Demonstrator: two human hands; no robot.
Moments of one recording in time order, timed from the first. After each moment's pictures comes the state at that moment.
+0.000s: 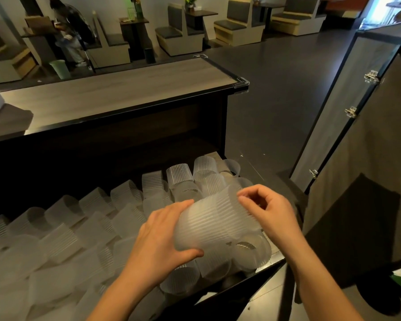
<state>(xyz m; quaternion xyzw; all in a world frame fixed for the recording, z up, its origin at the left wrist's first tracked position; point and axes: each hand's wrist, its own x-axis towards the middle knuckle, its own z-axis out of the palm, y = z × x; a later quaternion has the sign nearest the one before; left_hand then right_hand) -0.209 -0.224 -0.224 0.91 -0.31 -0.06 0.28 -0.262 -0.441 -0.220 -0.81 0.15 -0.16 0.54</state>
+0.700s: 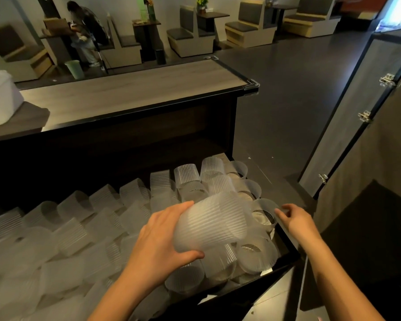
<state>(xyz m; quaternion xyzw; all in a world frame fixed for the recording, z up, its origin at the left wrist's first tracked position) -0.214 -0.218 -0.221 0.91 -0.28 -0.07 0.29 -0.235 -0.526 -0.314 -0.85 0.39 0.04 0.34</state>
